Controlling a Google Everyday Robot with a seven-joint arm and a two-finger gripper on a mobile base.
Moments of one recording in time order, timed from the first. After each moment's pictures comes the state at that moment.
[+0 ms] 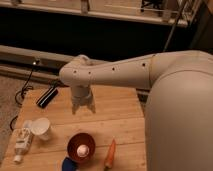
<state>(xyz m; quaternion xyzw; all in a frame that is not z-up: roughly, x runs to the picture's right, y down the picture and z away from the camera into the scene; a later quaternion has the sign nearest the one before) -0.108 0.102 0.703 -0.26 0.23 0.64 0.68</state>
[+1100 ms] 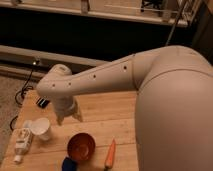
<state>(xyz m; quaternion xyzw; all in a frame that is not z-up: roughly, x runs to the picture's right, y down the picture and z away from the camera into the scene) -0.182 0.150 0.665 -0.26 0.21 0.59 0.74</state>
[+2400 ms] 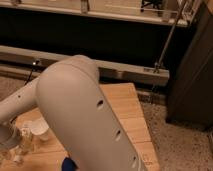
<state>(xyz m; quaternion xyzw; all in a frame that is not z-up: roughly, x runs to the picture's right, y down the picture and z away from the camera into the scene) -0.382 0.272 0.639 -0.32 0.25 0.52 0.76</state>
